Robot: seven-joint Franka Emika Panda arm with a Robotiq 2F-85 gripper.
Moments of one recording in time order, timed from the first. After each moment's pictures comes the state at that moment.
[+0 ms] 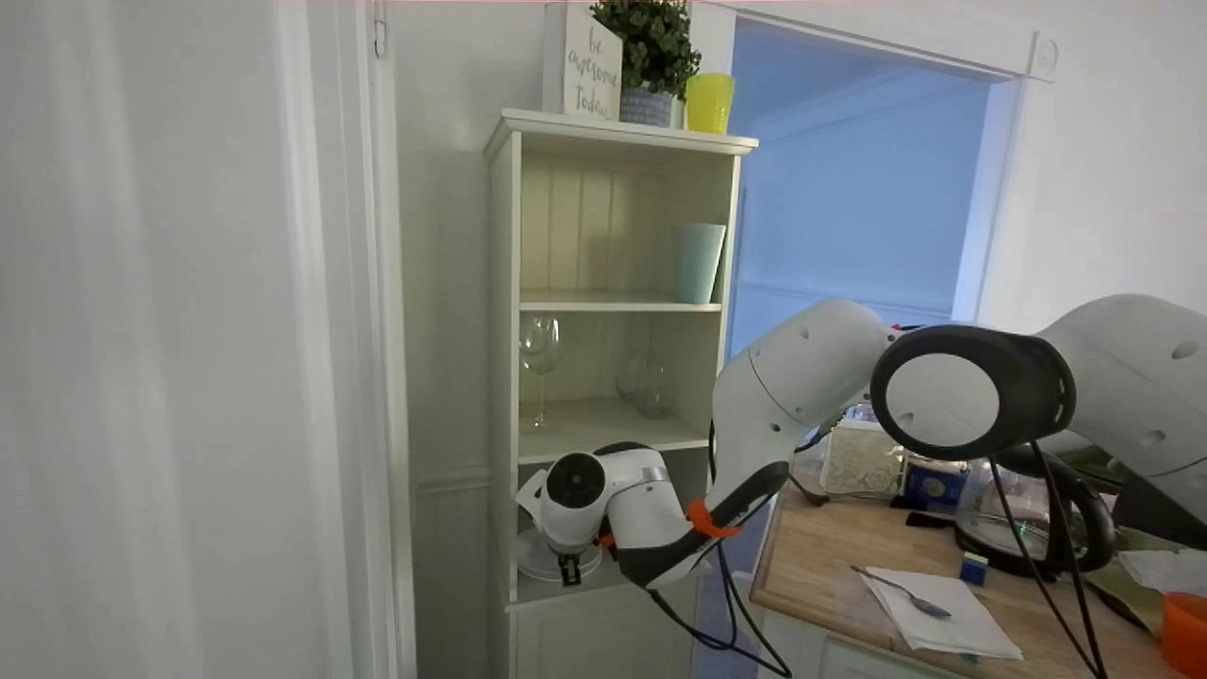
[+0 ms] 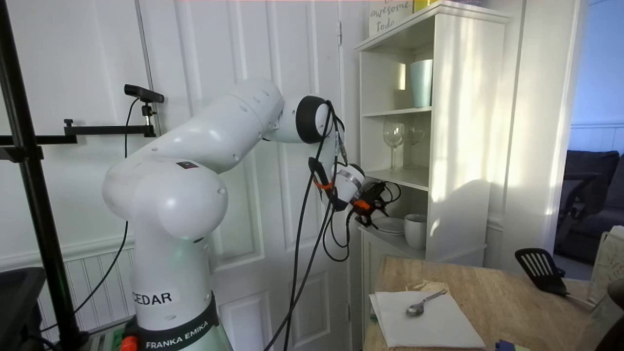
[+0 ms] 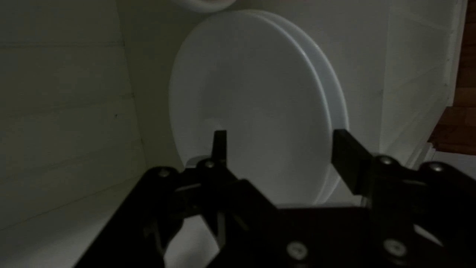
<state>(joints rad) 0.35 0.96 0.05 -1.36 -1.30 2.59 0.15</state>
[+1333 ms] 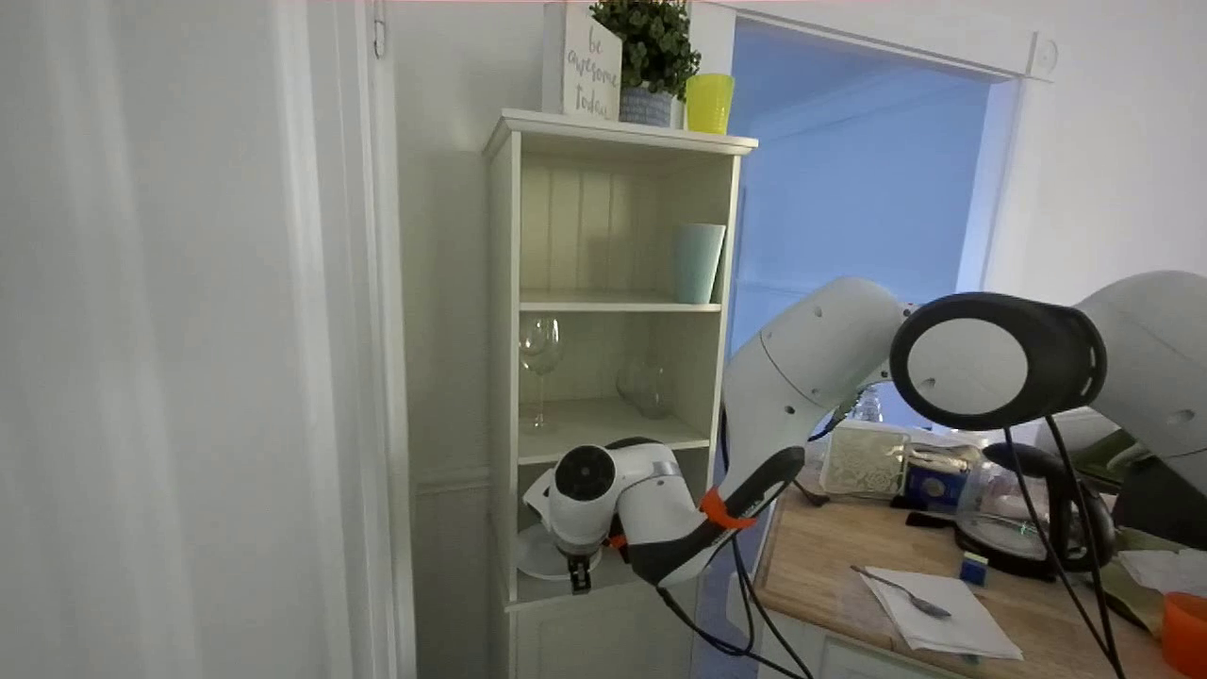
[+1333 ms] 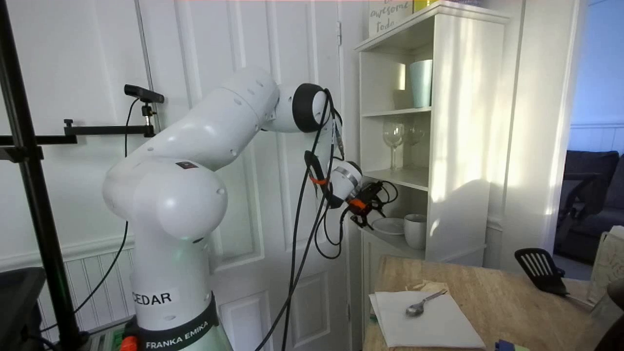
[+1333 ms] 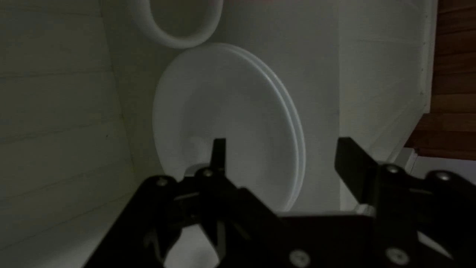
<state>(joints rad) 0.34 0.88 0.07 -1.49 -1.27 2.59 0.16</state>
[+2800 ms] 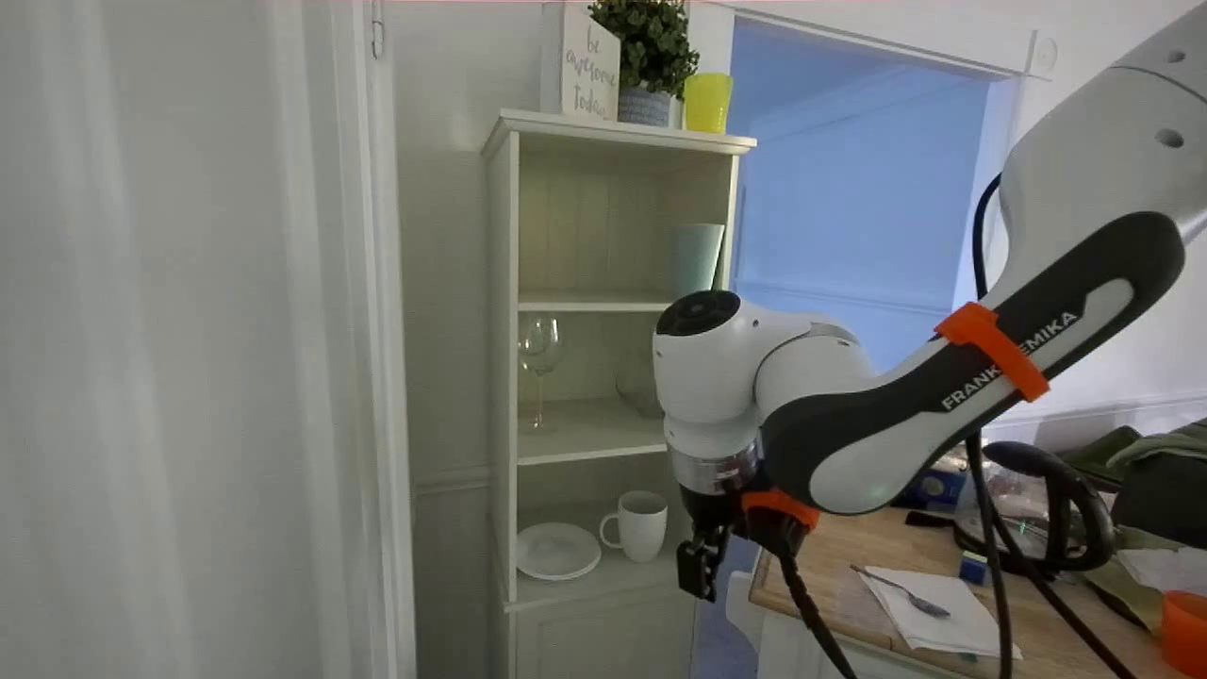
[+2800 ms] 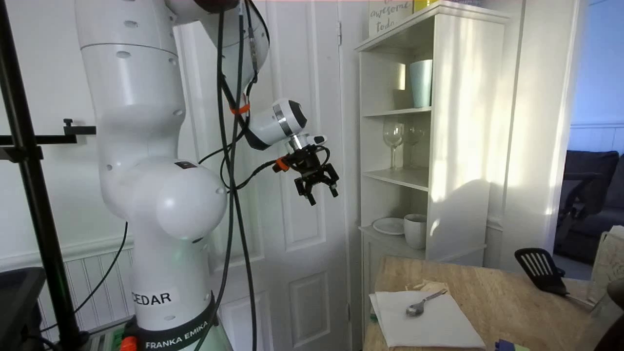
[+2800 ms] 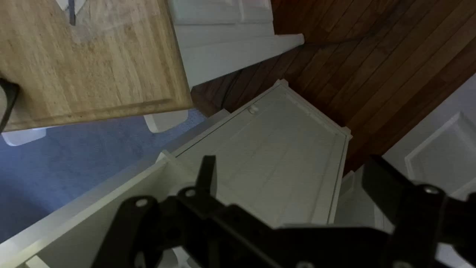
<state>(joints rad) 0.34 -0.04 0.24 -2.35 -0.57 2.23 0.55</state>
